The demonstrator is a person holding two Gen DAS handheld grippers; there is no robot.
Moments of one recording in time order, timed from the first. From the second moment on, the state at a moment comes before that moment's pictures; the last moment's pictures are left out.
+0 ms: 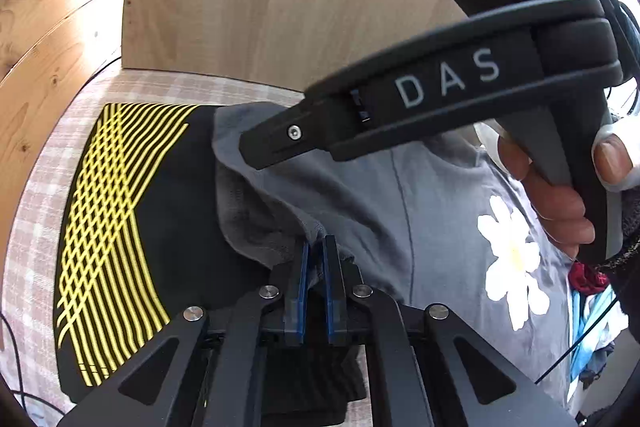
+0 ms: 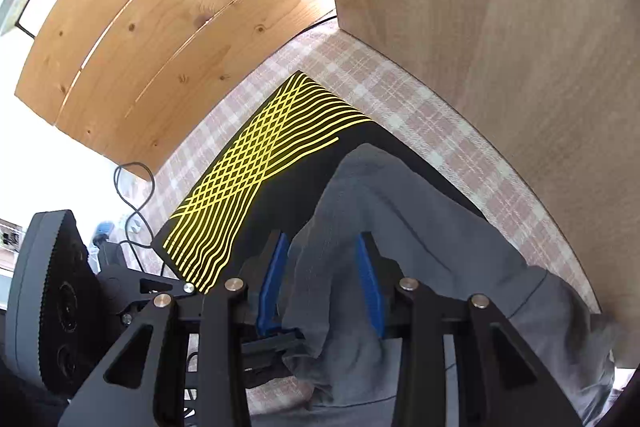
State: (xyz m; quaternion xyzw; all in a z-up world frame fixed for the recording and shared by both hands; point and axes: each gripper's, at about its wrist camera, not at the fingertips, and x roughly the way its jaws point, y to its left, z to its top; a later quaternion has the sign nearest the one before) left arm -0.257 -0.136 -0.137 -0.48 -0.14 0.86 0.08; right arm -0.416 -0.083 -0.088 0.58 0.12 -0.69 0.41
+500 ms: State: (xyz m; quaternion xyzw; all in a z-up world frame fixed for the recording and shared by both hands) left arm -0.243 -0.160 -0.163 -0.53 -0.23 0.81 0.08; right arm -0.434 -0.078 -0.130 0.63 0.09 -0.68 0.36
